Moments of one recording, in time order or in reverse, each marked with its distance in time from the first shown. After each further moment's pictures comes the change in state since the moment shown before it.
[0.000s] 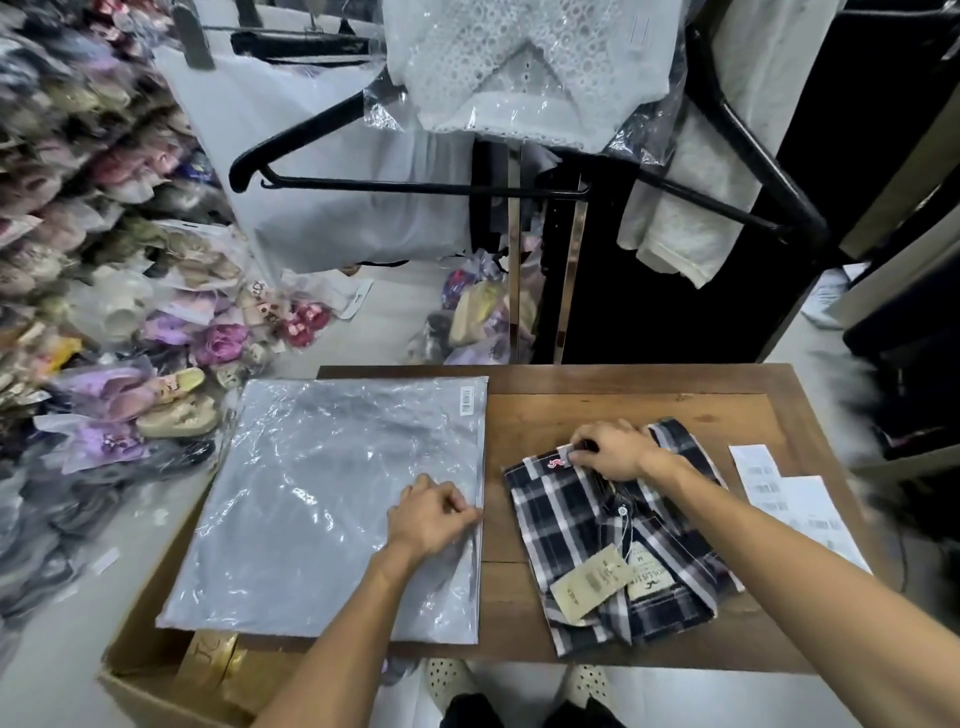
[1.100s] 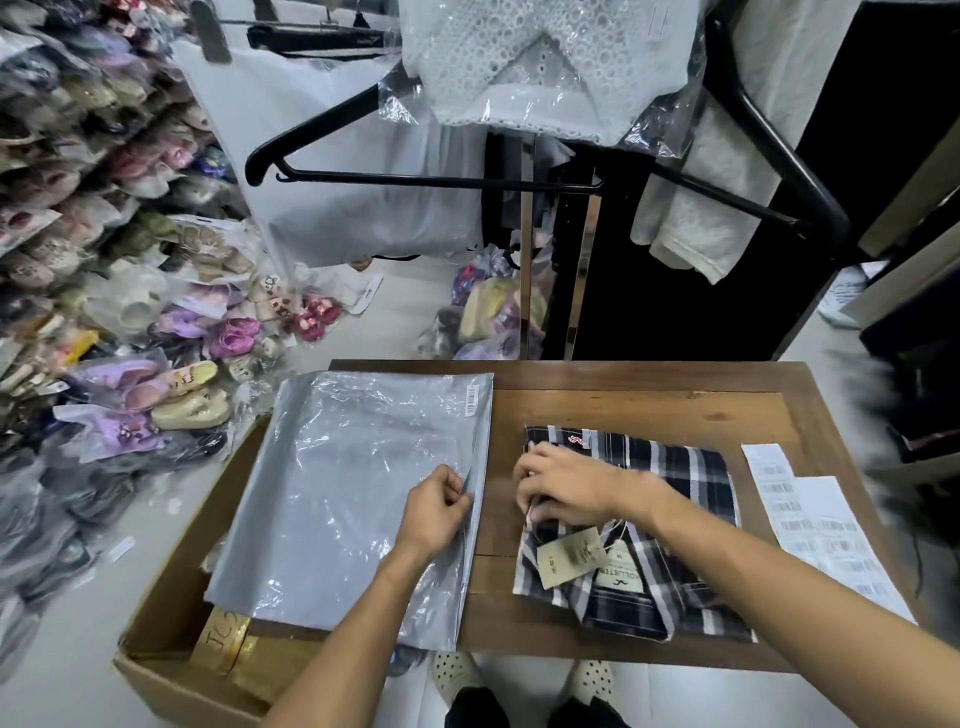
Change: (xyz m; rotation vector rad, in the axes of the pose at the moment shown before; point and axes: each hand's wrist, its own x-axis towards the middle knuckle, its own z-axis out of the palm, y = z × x) left_hand -0.001 -0.006 0.007 -0.375 0.170 0.023; right_hand -0.028 -0.068 0.018 -0.232 -0.043 -0.717
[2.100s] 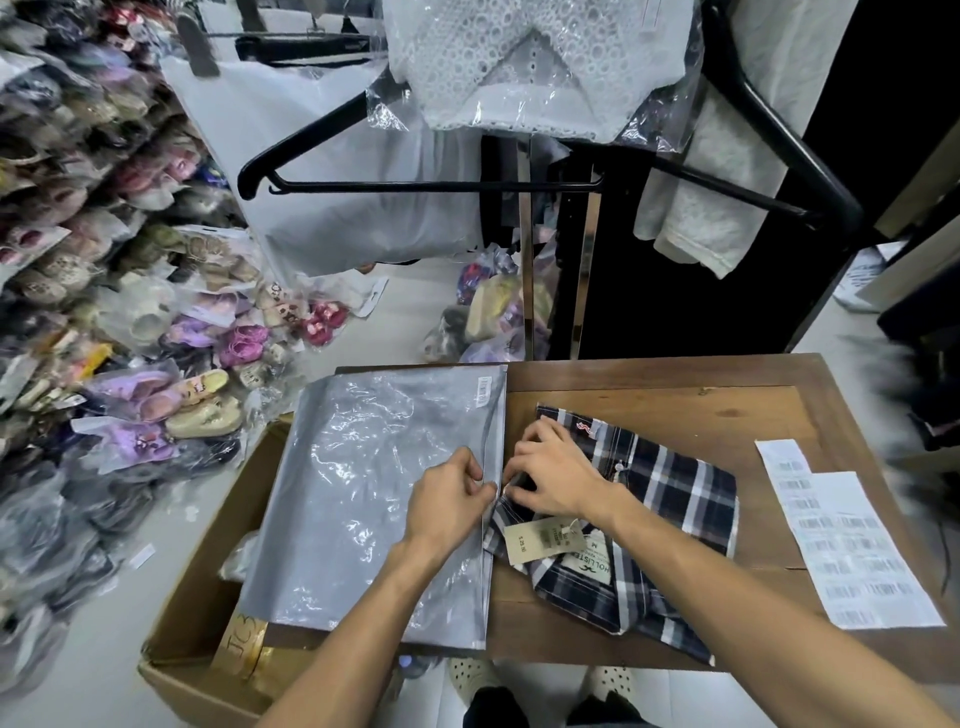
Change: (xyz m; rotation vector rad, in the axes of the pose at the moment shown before) left_hand -0.015 0.058 -0.022 0.265 0.019 0.126; right_hand 0.041 0.003 0.026 -0.069 0.343 0.248
